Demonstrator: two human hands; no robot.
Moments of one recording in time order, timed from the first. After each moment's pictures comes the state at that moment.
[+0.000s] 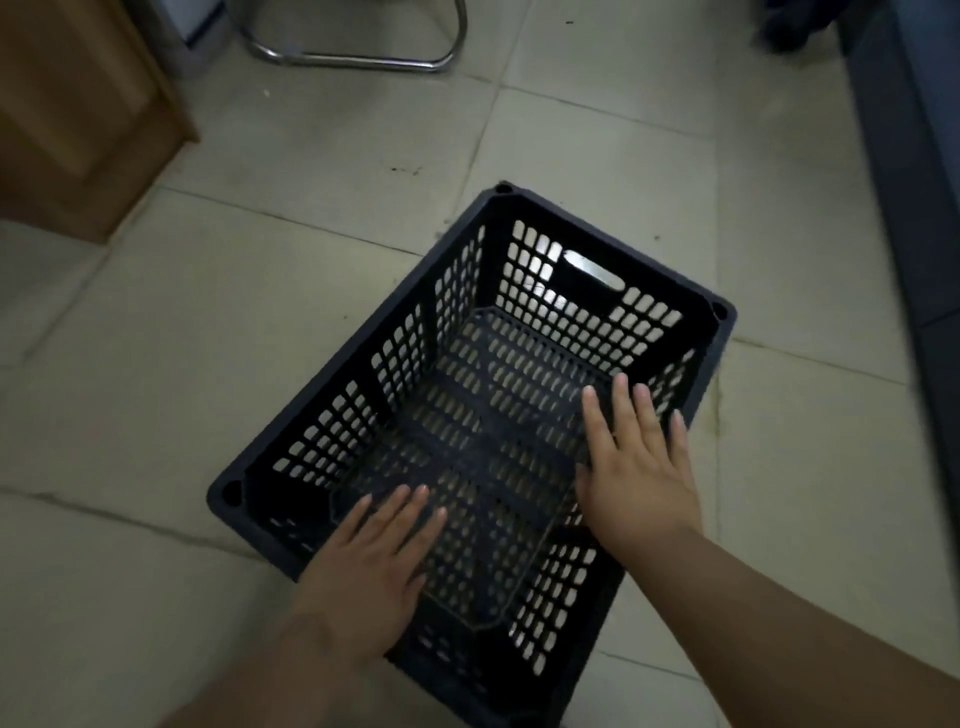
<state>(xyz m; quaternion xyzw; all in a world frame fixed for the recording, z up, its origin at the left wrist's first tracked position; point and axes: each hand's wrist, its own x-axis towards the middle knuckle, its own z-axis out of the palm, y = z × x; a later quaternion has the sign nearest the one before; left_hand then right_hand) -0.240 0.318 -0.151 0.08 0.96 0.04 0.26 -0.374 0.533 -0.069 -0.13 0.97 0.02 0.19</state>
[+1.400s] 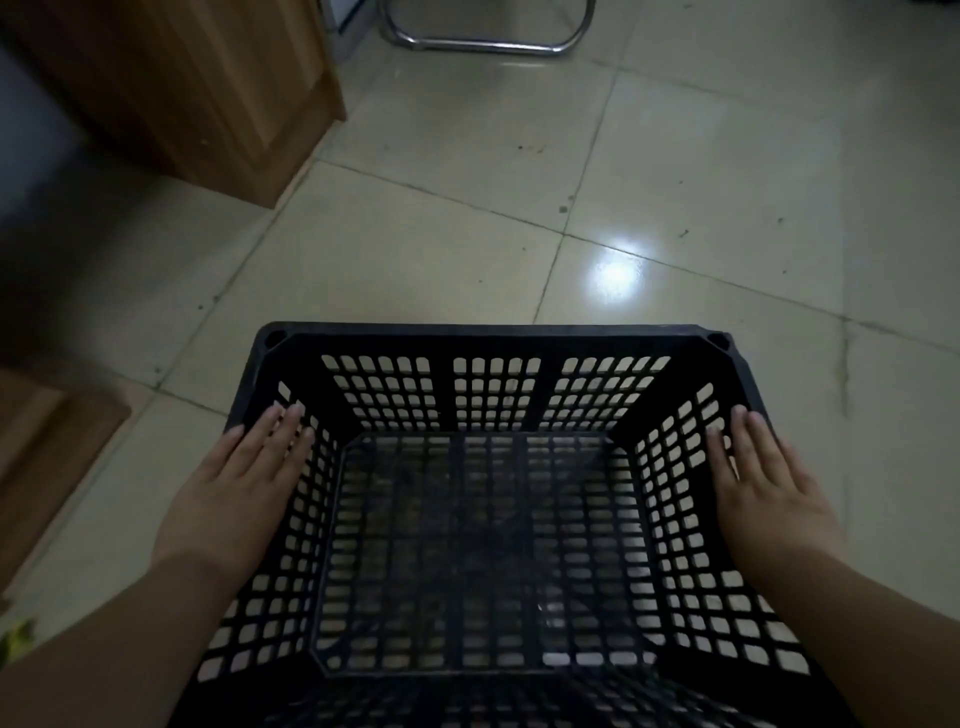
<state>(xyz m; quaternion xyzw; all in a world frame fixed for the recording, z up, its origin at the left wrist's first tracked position) -0.110 0.093 -0.067 -0.09 0.91 -0.20 0.34 -0.268 0.477 -0.078 -0.18 0.93 0.25 0.21</state>
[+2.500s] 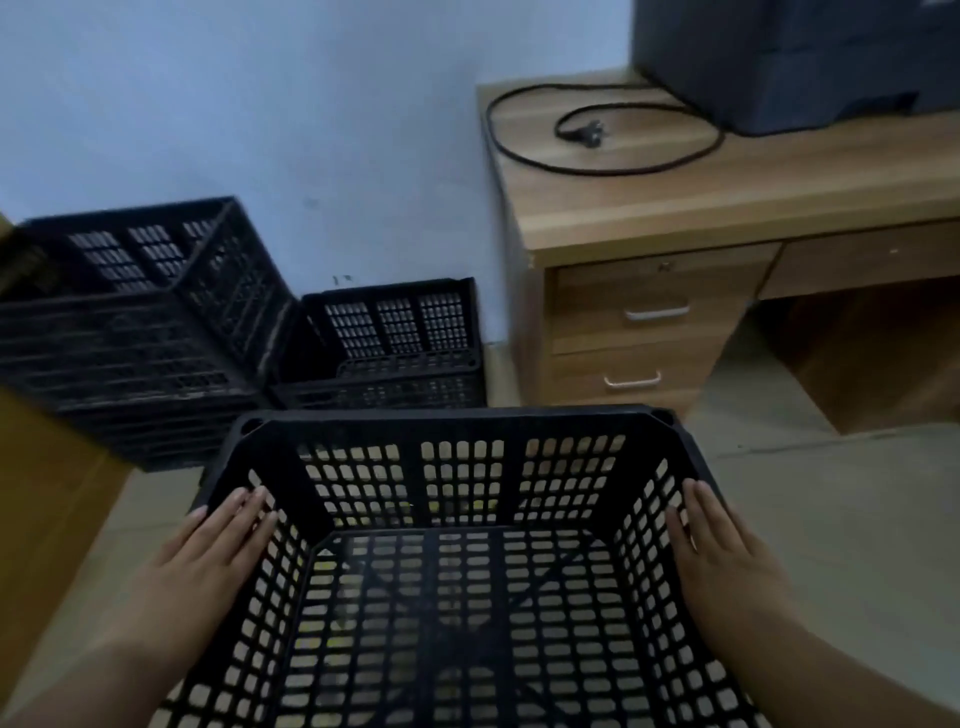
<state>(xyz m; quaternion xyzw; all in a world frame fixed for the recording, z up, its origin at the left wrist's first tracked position) 0.501 0.083 0.196 -0.59 0.72 -0.07 0.37 0.077 0.077 0.156 -0.70 0.63 0.32 0.06</state>
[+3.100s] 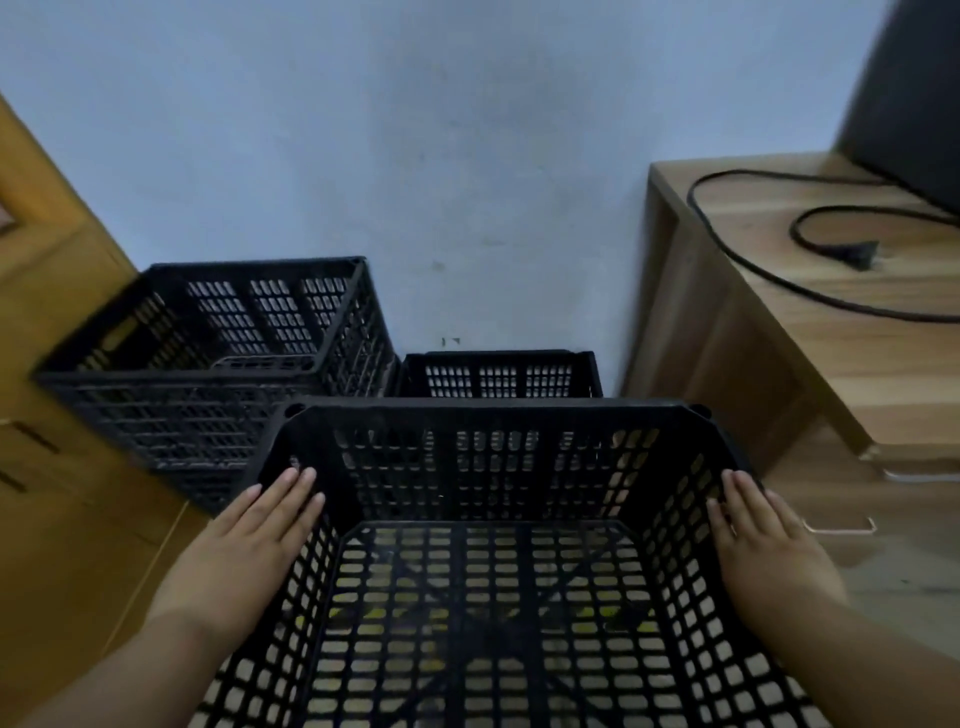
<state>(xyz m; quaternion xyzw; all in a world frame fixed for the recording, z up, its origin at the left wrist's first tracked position) 0.682 -0.098 0.253 -0.62 0.72 -0.04 0.33 0.263 -0.141 0.201 -0.70 0.60 0.39 -0.04</state>
